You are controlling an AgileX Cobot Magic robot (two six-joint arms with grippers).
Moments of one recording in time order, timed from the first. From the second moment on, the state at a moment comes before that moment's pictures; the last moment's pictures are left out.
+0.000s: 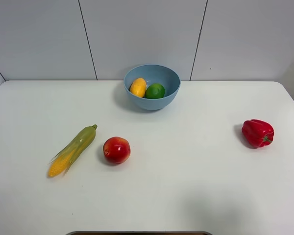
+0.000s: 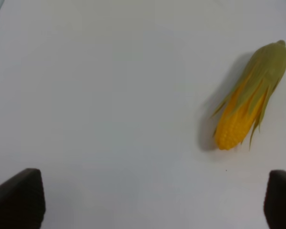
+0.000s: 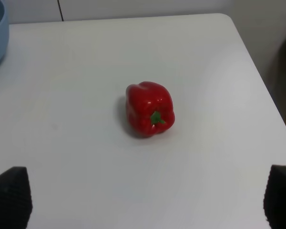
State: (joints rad) left arm -0.08 0.00 -0.44 0.10 1.09 -0.10; right arm 0.00 0.00 -0.56 -0.07 1.10 0.11
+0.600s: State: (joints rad) left arm -0.08 0.00 -0.45 0.10 1.09 -0.11; right arm 0.00 0.00 -0.56 -0.07 1.10 0.11
